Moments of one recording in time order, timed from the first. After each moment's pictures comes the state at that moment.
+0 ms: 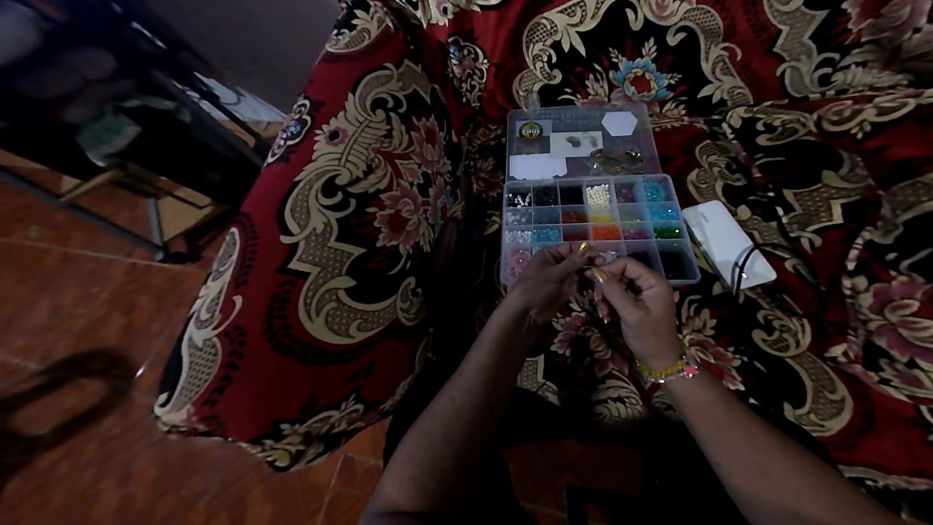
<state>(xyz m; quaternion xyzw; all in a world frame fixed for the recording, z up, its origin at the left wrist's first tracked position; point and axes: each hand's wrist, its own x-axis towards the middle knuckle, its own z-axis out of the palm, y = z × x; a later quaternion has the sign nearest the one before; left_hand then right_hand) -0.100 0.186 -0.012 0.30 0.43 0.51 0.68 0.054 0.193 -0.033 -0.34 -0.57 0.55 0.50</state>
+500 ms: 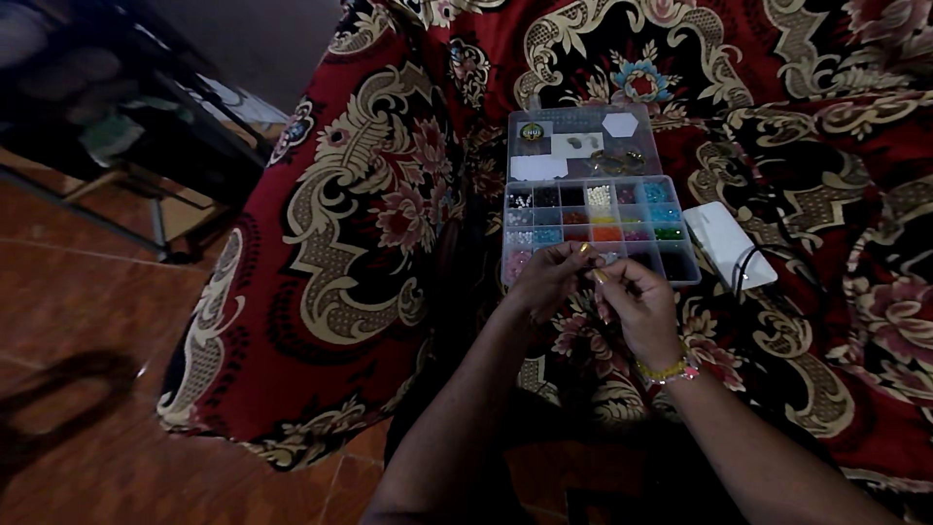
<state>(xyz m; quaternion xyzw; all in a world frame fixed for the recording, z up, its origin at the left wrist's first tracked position) -0.102 0.187 -0.008 0.31 0.44 0.51 0.67 0.054 0.192 -0.032 -0.34 -0.57 0.56 0.50</state>
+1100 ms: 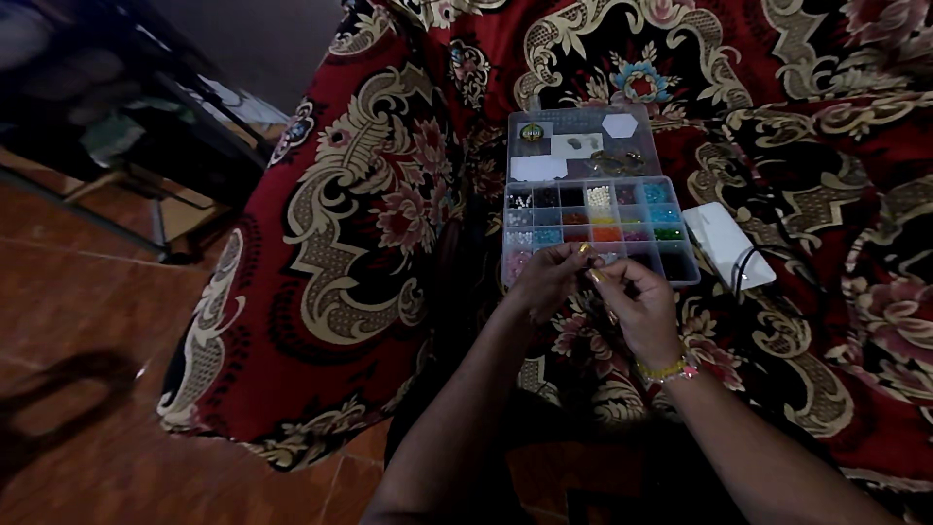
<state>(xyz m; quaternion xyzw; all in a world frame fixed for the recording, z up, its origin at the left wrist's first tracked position) -0.101 0.186 -0.008 0.31 0.44 0.50 0.68 0.054 0.194 -0.037 -0.35 -0.59 0.52 0.51</state>
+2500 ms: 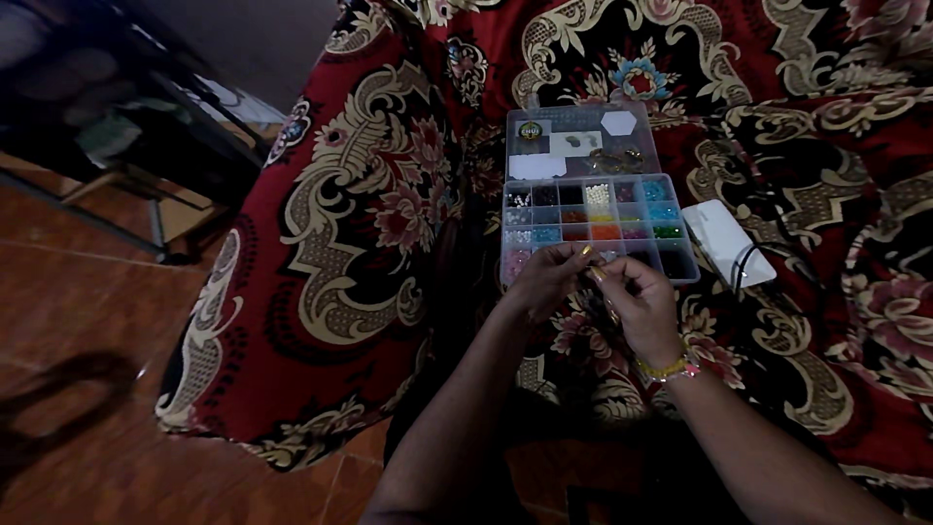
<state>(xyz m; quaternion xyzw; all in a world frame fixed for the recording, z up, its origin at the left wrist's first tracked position) -0.102 0.187 -0.007 0.32 0.44 0.49 0.68 0.054 0.195 -0.033 -0.36 -0.57 0.54 0.50</state>
